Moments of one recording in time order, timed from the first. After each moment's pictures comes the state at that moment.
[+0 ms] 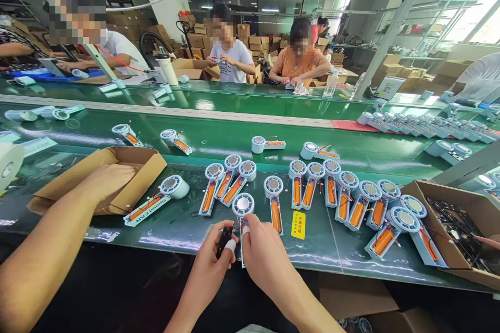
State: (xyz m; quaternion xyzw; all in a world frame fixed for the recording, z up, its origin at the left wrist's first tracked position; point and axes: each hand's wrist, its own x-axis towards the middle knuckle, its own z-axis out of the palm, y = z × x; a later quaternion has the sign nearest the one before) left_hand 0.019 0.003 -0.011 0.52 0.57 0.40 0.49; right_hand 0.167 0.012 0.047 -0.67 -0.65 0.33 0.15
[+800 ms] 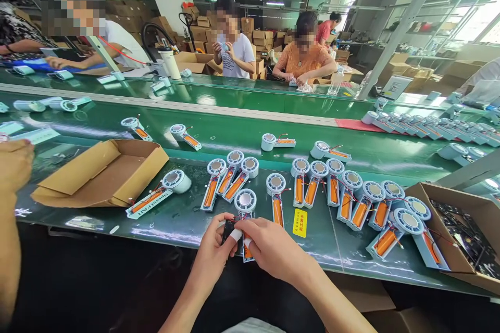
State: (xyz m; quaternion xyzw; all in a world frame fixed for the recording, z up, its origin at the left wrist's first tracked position) left_hand 0.028 0.015 -0.008 0.41 0.54 0.43 0.60; right_hand 0.199 0.020 0.038 -0.43 -0.83 0.30 0.16
